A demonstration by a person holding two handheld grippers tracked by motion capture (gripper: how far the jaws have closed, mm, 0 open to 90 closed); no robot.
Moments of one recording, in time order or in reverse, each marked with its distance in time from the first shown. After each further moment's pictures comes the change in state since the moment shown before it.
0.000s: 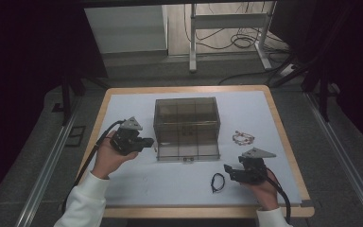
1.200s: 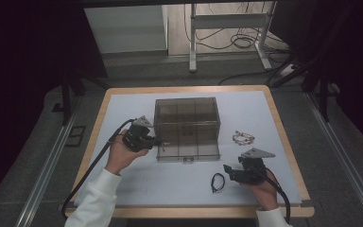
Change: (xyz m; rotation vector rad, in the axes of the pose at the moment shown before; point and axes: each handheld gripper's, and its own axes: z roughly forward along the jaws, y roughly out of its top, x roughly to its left) left arm 0.005 0.009 0.039 0.008 -0.041 -0.039; right arm 0.000 -0.001 0.002 0.008 0.000 -0.001
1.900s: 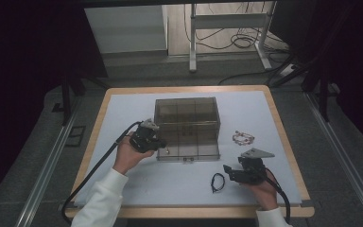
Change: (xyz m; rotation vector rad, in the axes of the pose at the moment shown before) left arm 0.004 -0.005 0.031 0.032 -0.008 -0.015; right arm 0.000 -0.001 0.002 0.006 -0.004 -0.002
